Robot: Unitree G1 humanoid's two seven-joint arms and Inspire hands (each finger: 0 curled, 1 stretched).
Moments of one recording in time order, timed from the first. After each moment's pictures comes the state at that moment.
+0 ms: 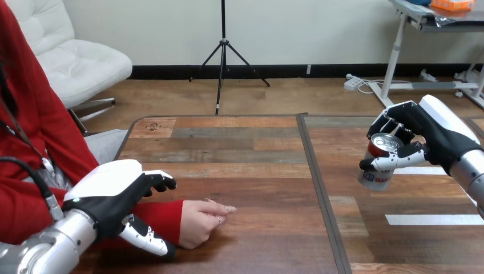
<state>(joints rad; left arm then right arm) 0.06 0.57 -0.03 -0.24 0.71 0.04 -0.51 -0.55 -0.66 0.11 0.94 -0.35 -0.52 0.11</state>
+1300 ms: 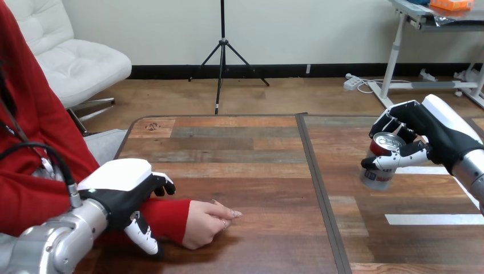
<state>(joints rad) -0.09 0.62 -0.16 -0.05 0.80 0.03 -0.48 -0.55 -0.66 0.10 0.94 -0.33 -0.51 0.12</state>
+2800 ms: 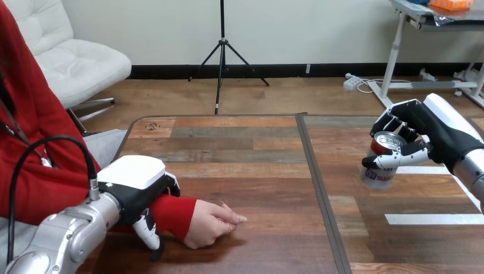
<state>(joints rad) -0.22 0.63 -0.28 0.17 0.89 -0.09 -0.36 -0.55 -0.66 0.09 0.94 -0.33 -0.51 0.12</state>
